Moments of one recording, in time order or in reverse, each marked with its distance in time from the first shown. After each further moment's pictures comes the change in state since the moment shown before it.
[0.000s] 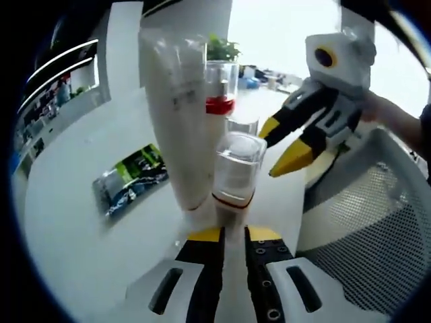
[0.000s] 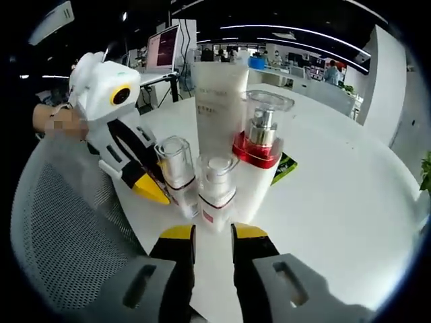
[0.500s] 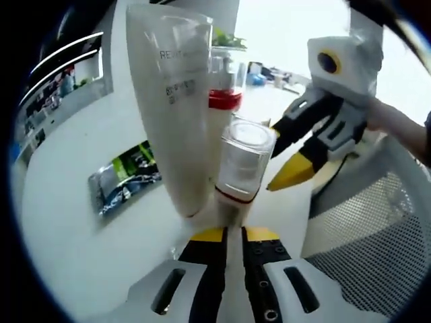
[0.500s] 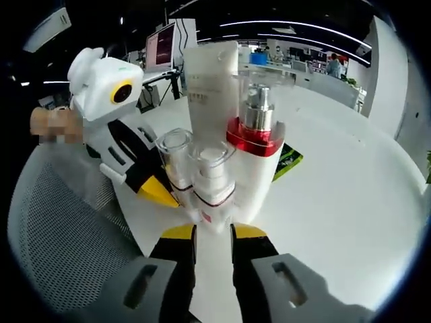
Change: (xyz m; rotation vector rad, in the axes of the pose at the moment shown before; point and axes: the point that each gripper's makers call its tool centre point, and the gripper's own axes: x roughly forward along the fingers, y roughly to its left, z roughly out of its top) left arm 0.014 0.002 0.006 -0.059 0.008 0.016; right arm 0.009 -0.002 -0.007 0.029 0.011 0.037
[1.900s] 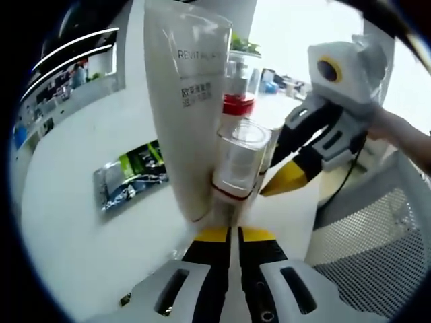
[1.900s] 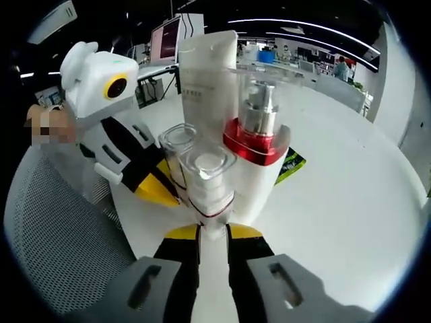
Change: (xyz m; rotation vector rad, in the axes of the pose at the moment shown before) left arm 0.003 0.004 0.005 -0.051 -0.033 0.047; right arm 0.009 -0.007 0.002 -0.050 0.034 0.020
